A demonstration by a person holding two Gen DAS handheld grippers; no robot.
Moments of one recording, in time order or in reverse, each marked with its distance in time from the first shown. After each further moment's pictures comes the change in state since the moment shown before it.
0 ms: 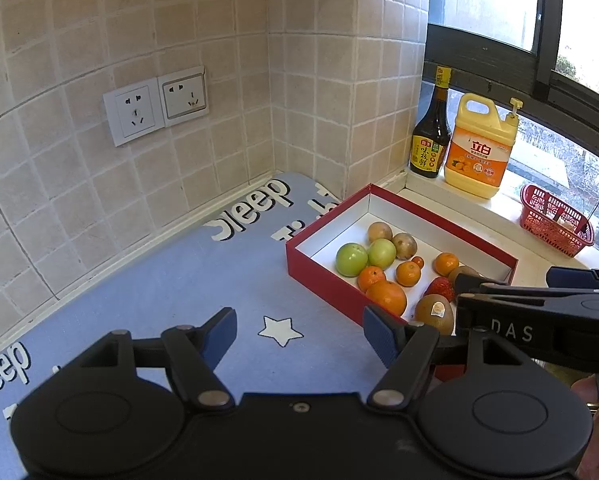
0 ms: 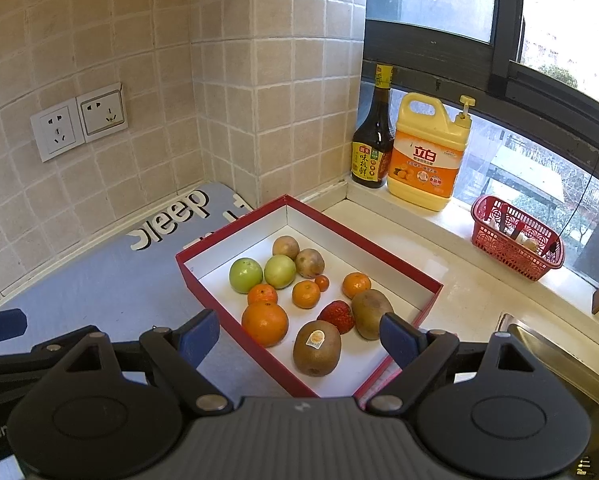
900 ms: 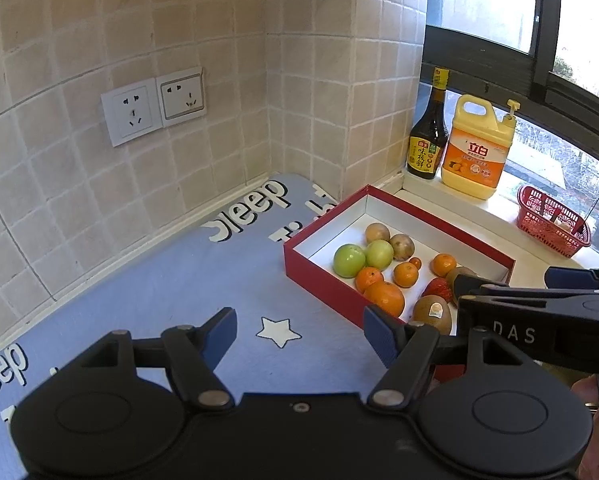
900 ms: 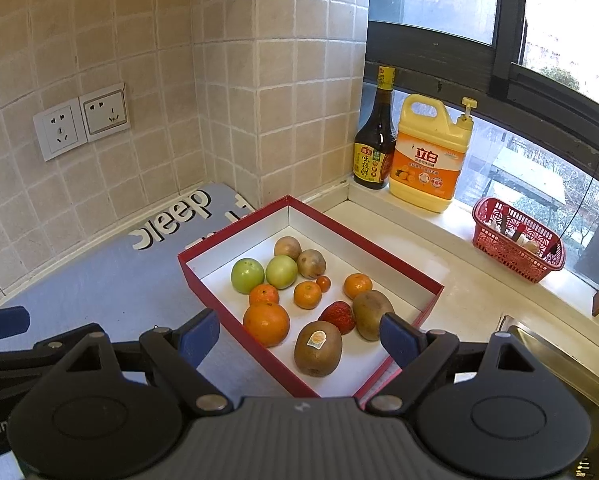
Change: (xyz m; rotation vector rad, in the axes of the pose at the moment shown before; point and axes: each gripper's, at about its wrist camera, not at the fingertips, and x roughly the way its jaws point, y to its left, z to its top) left arm -0.001 -0.001 -0.001 -0.002 -0.004 -0.008; right arm -0.003 0.003 0.000 -0.001 -0.001 -0.001
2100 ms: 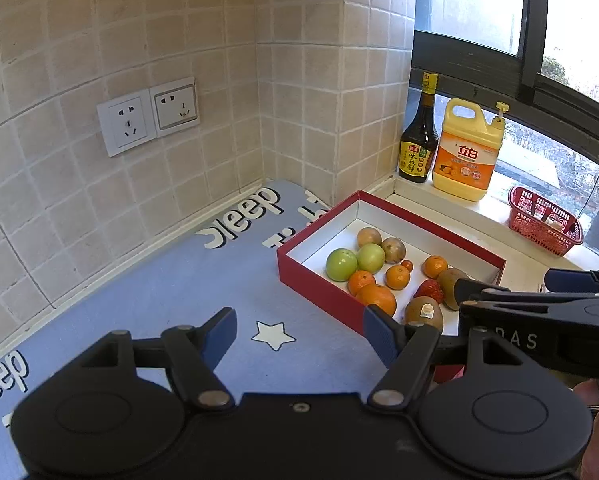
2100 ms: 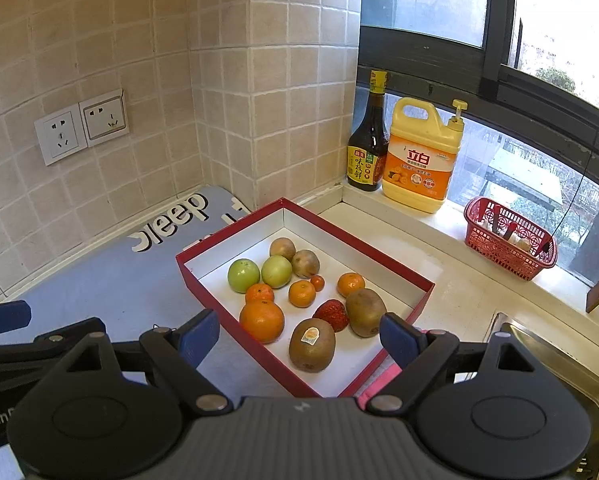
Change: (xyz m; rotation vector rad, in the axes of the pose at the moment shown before) left arm -0.008 -0.005 -0.003 0.018 -0.025 -0.011; right arm -0.015 0.003 -0.007 0.023 -0.014 -0.020
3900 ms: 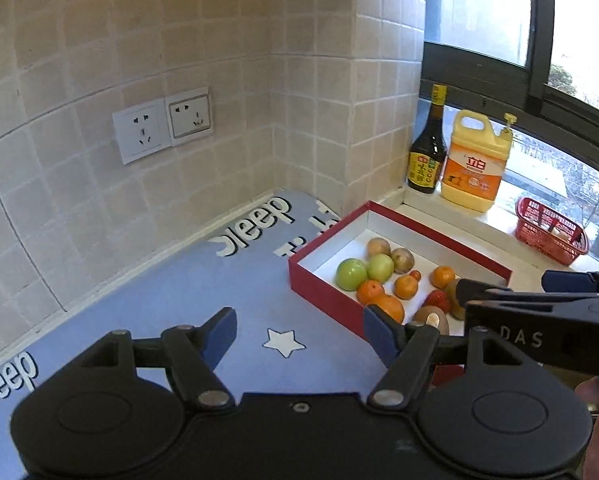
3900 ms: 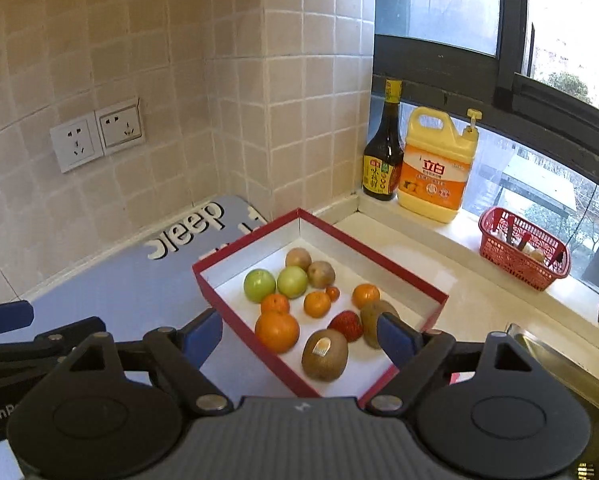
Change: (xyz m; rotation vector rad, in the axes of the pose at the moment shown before) left arm -0.009 0.005 0.002 -0.007 -0.033 0.014; right arm -0.006 0.009 0.004 -0.006 -0.018 0.035
